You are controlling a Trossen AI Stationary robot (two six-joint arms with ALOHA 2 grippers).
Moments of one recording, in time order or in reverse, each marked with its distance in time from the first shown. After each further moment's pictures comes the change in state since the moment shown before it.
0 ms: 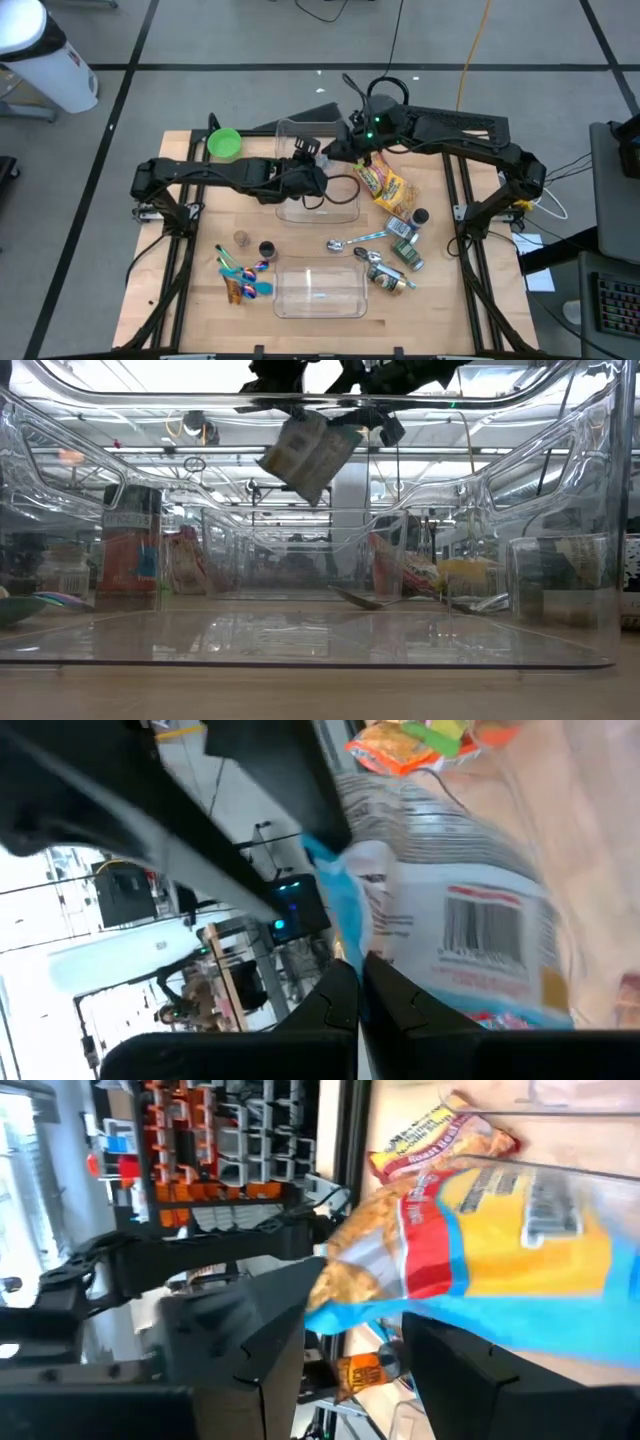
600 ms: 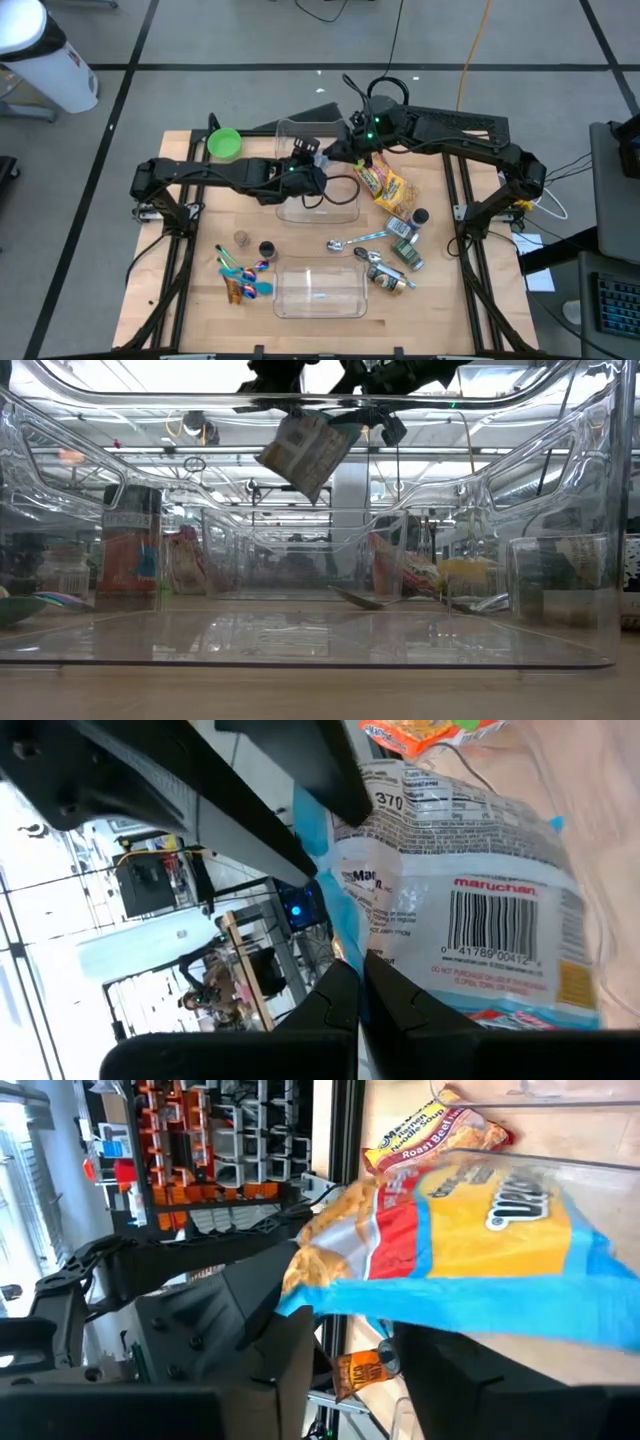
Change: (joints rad) left arm -0.008 0.000 0.000 0.000 -0.058 0.040; right arm 0.000 -0.002 0.000 -0.011 -0.005 0.010
